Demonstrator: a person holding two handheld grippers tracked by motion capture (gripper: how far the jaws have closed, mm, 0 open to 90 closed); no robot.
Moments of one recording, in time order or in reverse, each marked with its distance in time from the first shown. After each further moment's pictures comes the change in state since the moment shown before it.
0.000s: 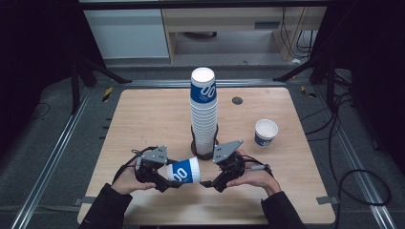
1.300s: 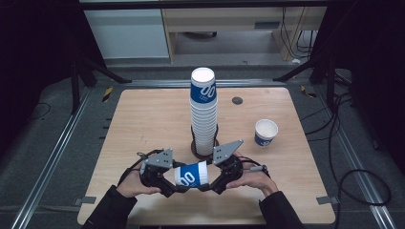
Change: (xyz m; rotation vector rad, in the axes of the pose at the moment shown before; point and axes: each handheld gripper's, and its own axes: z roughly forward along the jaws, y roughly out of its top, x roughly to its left) left arm -0.017 0.013 0.010 -0.014 -0.038 0.050; right arm 0.004 -0.001 0.004 -0.077 0.147 0.033
